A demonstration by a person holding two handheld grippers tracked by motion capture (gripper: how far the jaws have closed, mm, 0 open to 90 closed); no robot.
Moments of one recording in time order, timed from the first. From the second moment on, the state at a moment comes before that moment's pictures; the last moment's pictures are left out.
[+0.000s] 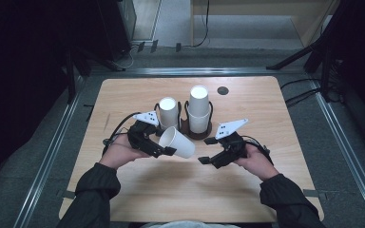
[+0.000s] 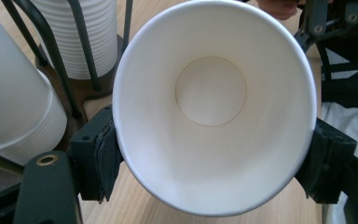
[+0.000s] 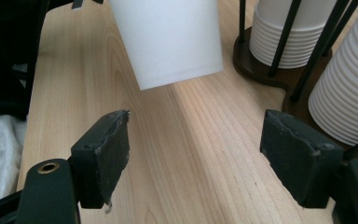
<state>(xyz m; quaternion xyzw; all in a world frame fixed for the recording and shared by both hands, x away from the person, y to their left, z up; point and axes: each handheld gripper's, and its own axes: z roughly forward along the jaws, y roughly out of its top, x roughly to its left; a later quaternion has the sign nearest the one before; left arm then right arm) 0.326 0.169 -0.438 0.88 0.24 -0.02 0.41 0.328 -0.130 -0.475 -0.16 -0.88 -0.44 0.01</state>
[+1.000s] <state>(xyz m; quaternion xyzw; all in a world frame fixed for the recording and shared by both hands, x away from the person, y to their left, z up) 0.327 0.202 -0.433 0.88 0.28 0.01 0.38 0.334 -0.164 -0.473 -0.20 -0.87 -0.44 -0.04</state>
